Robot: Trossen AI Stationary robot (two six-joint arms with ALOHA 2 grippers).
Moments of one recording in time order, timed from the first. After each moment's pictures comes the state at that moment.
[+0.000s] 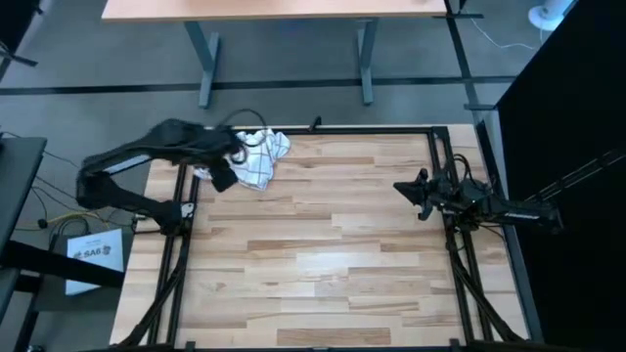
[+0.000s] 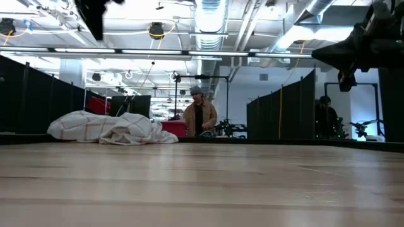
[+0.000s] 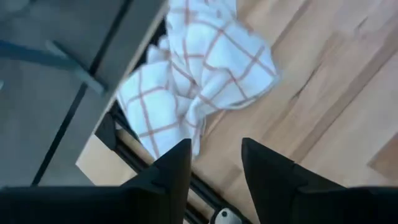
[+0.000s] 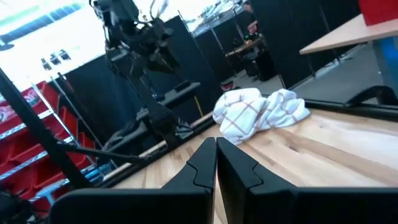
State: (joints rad) left arm 0.31 1.26 1.44 -1.57 -0.42 -0.23; right arm -0.14 0.01 0.01 0.10 0.15 0.47
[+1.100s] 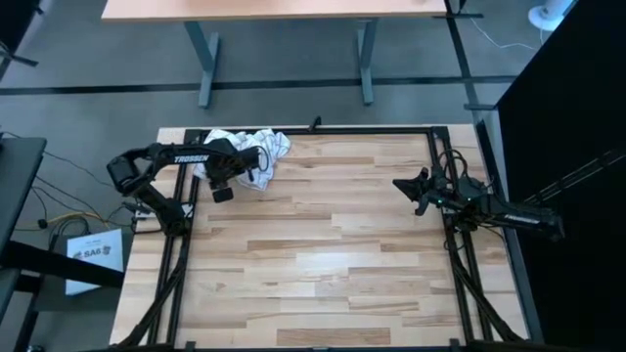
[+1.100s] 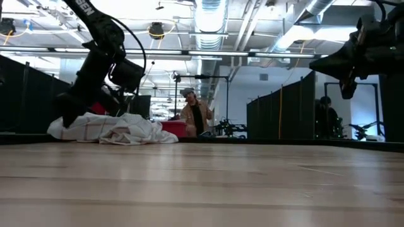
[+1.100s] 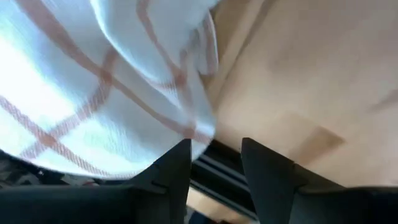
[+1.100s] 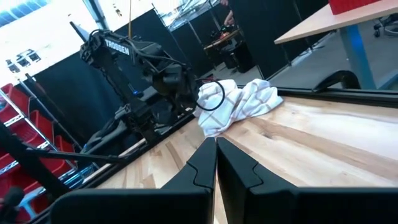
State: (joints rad) left arm 0.62 1.57 0.83 -1.16 -0.47 0.14; right arm -0.22 0.01 0.01 0.03 0.13 0.51
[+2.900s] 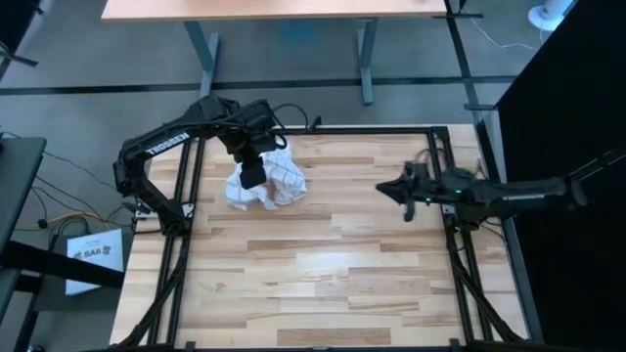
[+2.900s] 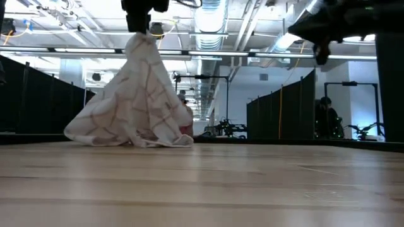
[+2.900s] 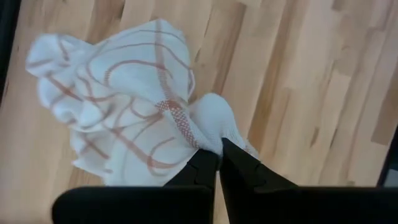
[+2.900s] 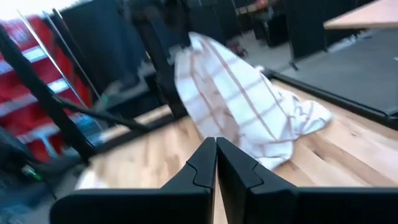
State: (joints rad) left arm 0.37 1.59 1.83 -1.54 0.16 0.07; right arm -0.06 0.72 0.39 0.22 0.11 0.34
